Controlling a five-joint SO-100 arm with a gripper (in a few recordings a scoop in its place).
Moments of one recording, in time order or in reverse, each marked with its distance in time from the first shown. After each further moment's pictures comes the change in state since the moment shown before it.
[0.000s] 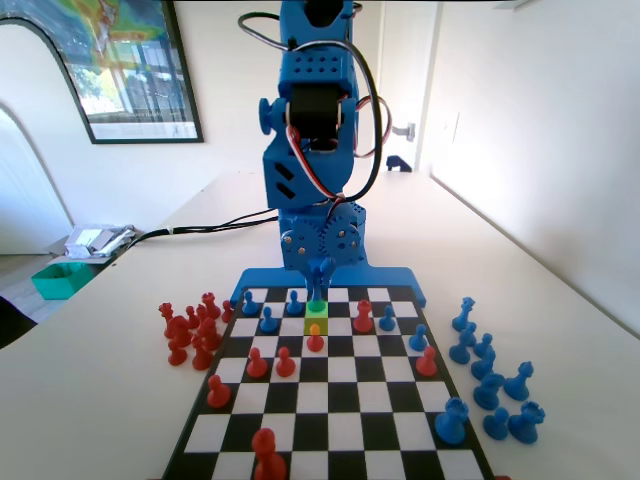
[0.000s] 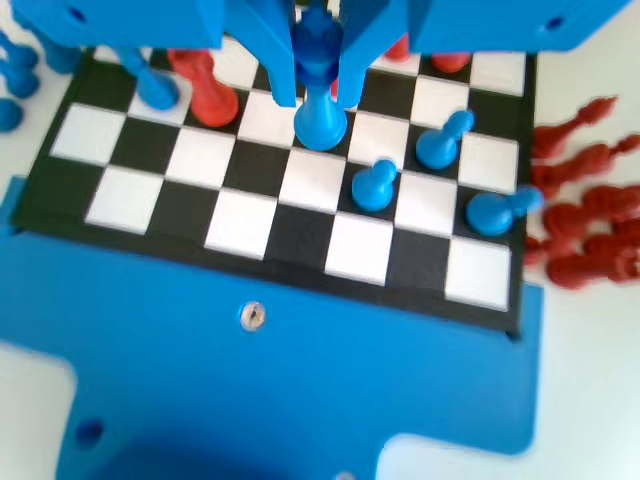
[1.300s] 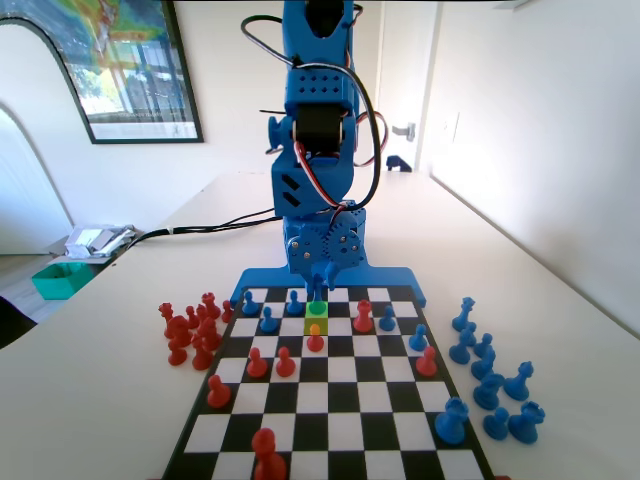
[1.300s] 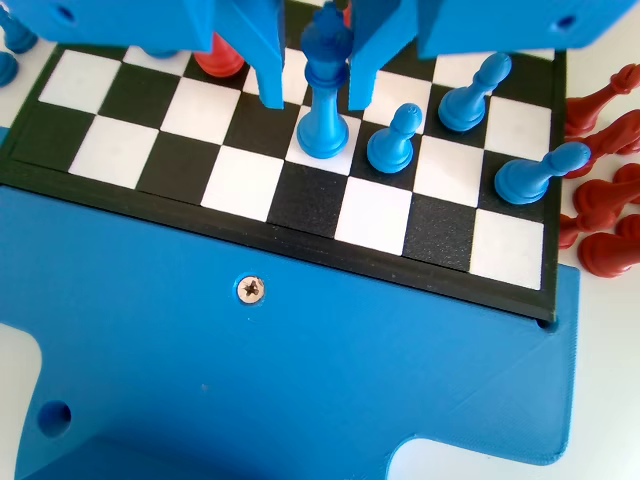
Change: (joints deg) arm -0.4 1.3 8.5 -9.0 -1.8
